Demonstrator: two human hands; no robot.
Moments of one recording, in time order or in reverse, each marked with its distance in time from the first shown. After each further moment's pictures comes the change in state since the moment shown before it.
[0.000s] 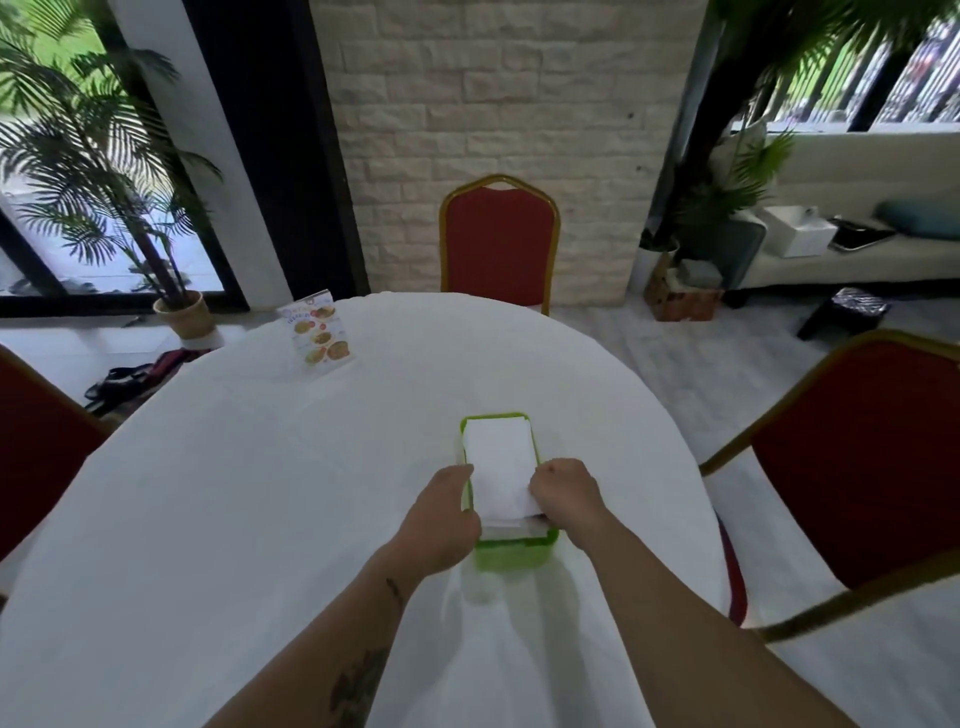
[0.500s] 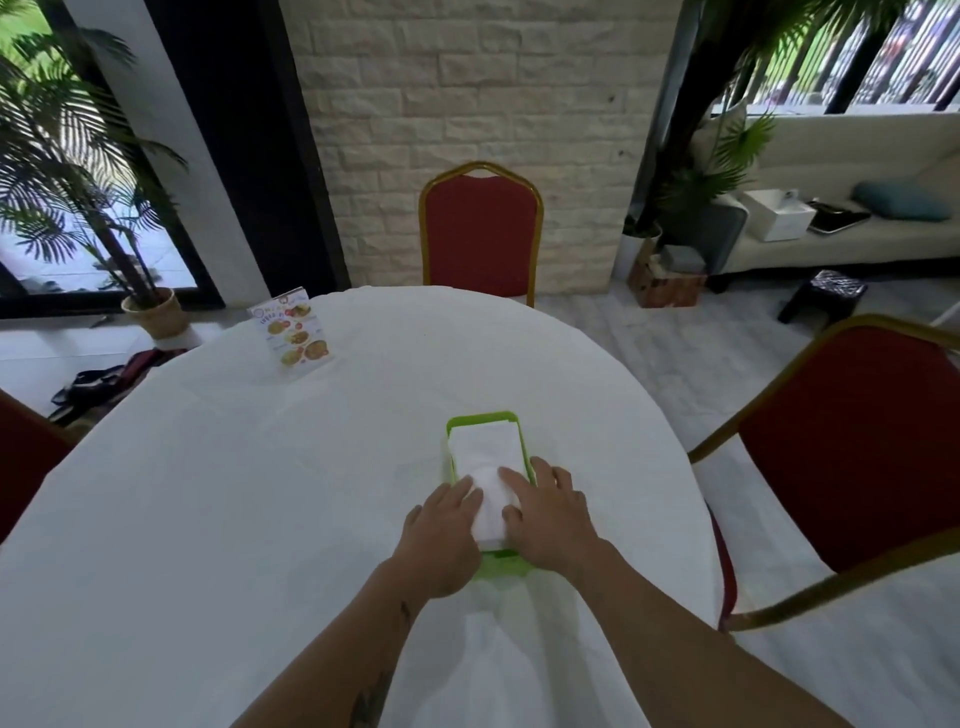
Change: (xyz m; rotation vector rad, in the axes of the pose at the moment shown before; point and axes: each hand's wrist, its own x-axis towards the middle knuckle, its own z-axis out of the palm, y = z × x) left_hand 0.022 -0.013 0.022 0.587 -0.131 0.166; right_hand 0.012 0.035 0.016 -0.801 -0.084 -0.357
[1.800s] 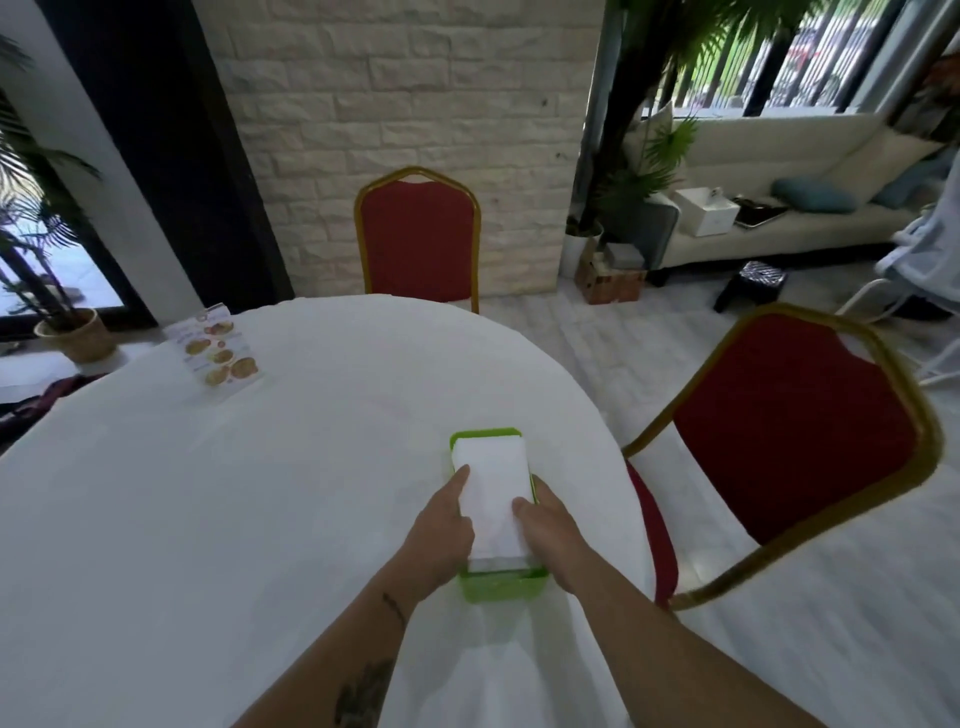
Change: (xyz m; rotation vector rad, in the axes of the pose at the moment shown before) left_hand 0.027 0.073 0.009 -0.809 0.071 -0.115; right_hand -0.025 0.061 -0.014 1.034 -0.003 0.455
